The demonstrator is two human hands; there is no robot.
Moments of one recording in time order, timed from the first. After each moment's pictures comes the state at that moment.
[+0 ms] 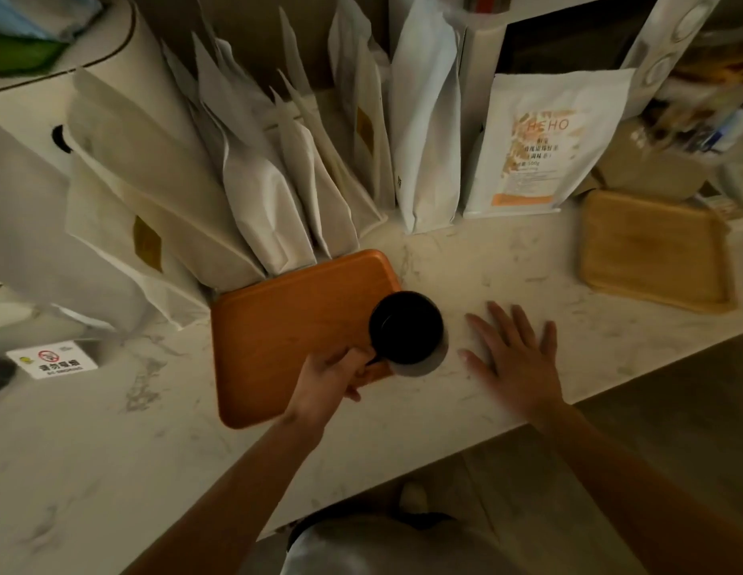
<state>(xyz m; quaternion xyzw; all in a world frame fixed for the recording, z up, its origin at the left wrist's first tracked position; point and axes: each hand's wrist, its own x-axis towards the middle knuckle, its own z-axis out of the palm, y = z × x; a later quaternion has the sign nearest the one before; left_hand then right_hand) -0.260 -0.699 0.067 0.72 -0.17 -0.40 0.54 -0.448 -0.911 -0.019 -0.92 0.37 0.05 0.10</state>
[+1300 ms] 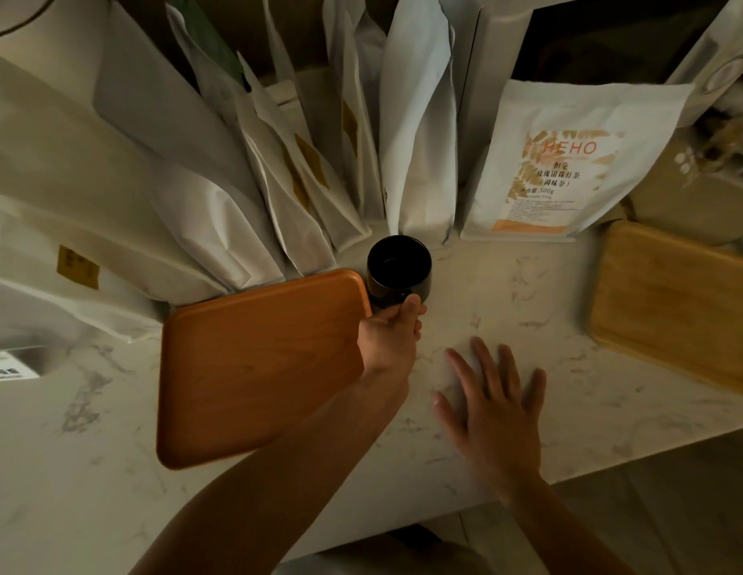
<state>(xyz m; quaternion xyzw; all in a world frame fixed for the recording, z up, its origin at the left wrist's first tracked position) -0.279 -0.884 0.027 0.73 0.03 -0.31 0.60 -0.438 -0.920 -0.017 -0.93 0.37 0.04 0.10</state>
